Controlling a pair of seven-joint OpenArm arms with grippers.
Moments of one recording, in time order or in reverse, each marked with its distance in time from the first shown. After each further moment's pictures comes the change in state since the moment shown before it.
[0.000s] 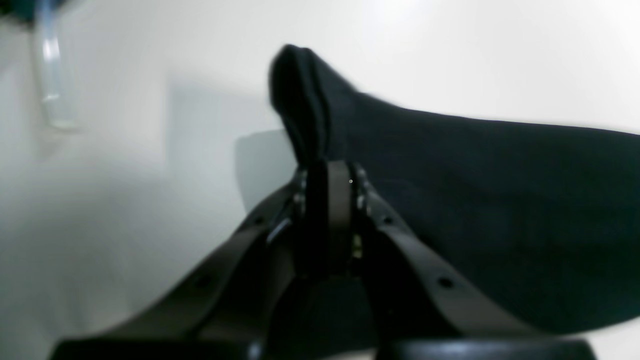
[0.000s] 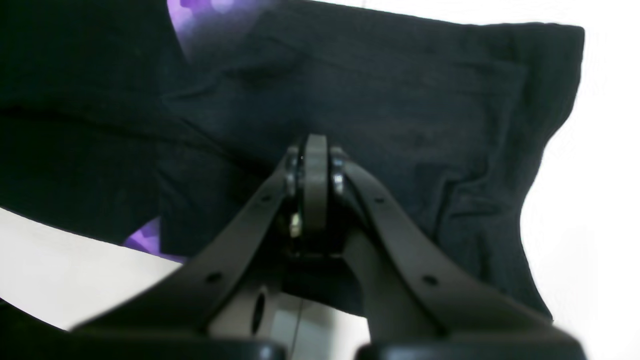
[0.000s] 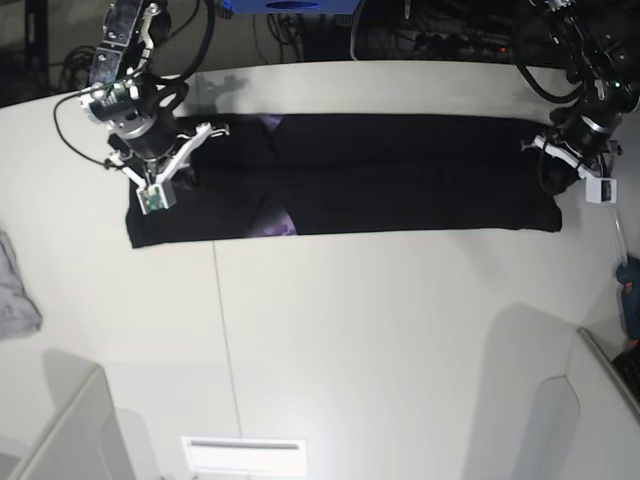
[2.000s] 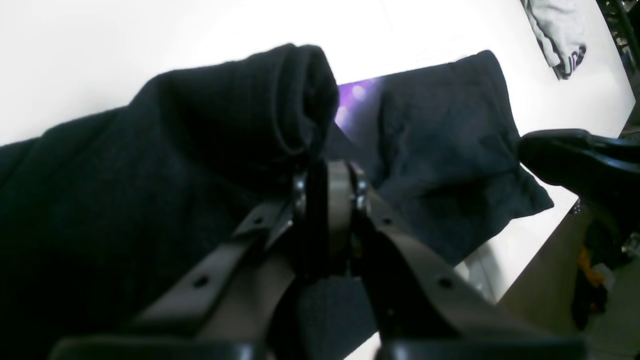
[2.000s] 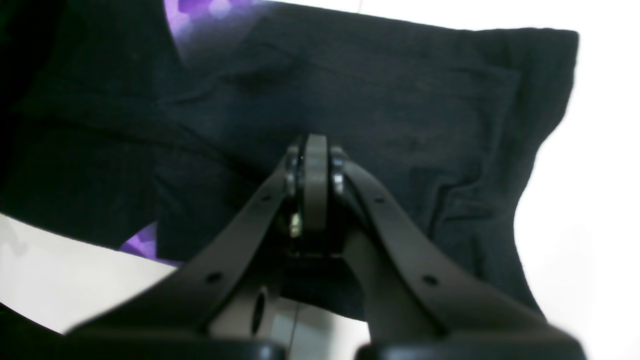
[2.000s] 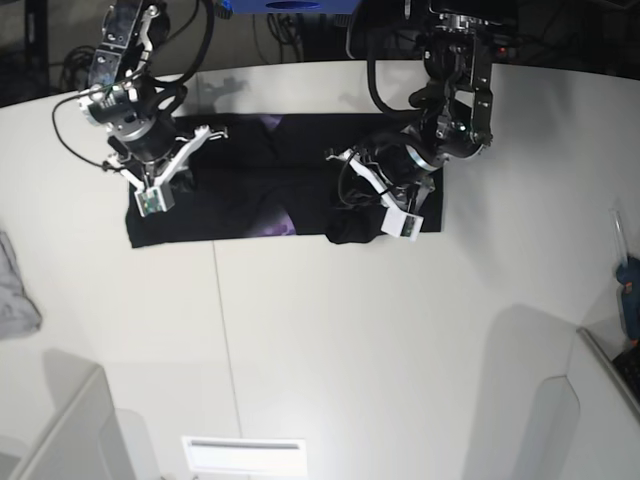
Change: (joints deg) left arm -8.2 10.2 43.3 -1.9 -0.4 15.2 -0.3; right arm 0.6 0.0 0.1 0.0 0.0 -0.1 -0.2
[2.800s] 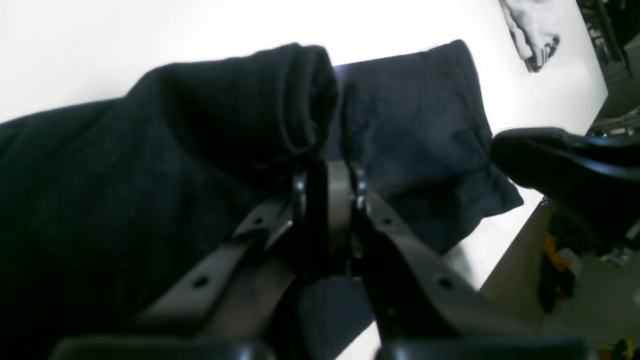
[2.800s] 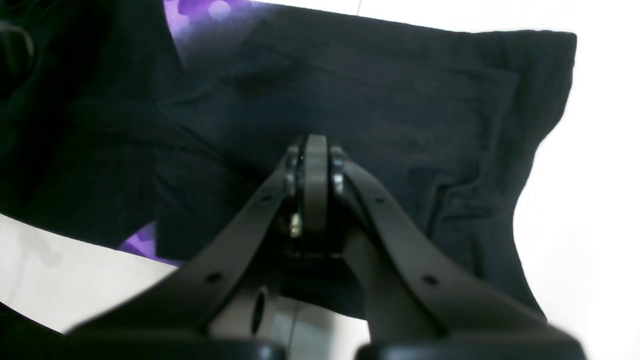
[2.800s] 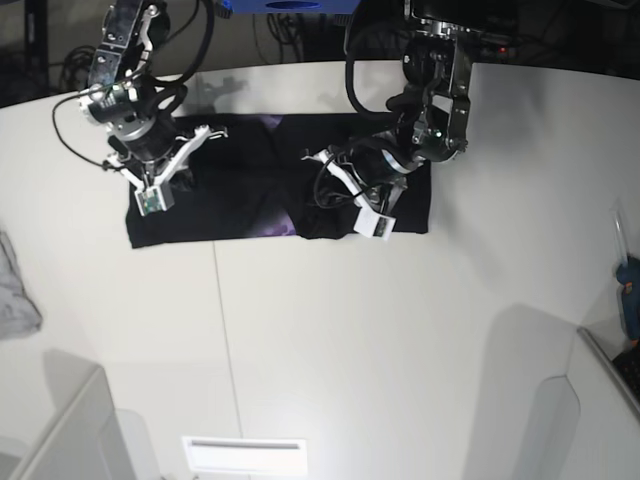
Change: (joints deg) left arm -1.9 2.8 3.0 -5.2 -0.1 0.2 -0.3; right arm -0.1 0.0 0.0 0.0 0.0 0.0 -0.1
